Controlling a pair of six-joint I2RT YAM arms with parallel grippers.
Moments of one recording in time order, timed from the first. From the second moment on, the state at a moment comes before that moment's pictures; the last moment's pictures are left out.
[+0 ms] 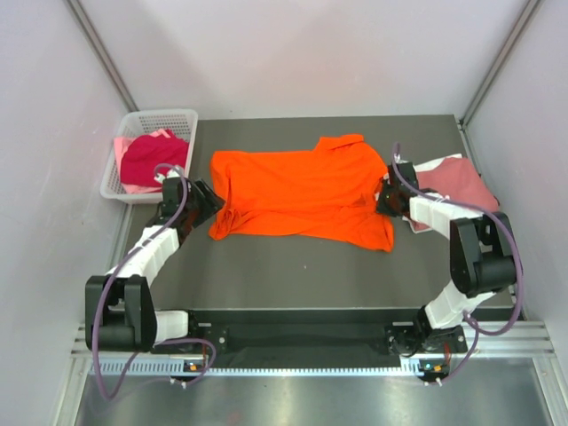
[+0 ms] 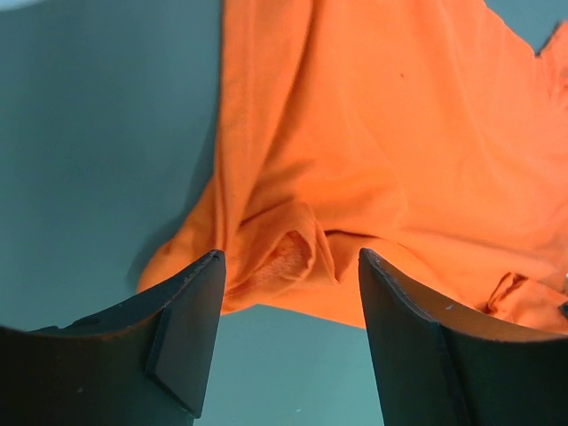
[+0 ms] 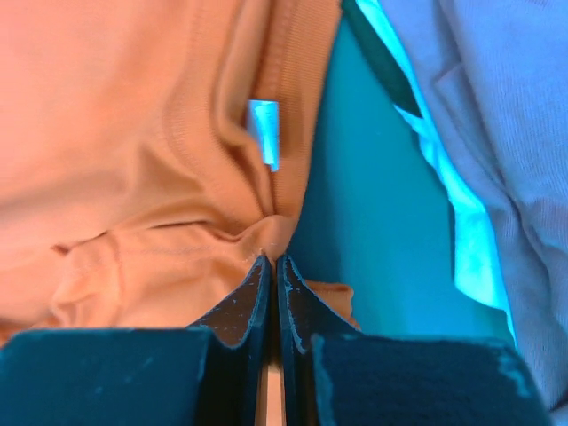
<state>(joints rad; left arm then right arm) -0.02 1.28 0.71 -0.08 0.11 -0.66 0.19 1.64 0.92 -0.20 0.07 0.41</state>
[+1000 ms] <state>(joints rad) -0.17 1.53 0.85 -0.19 -0.04 -0.58 0.29 1.31 0.73 -0.12 0.15 0.35</state>
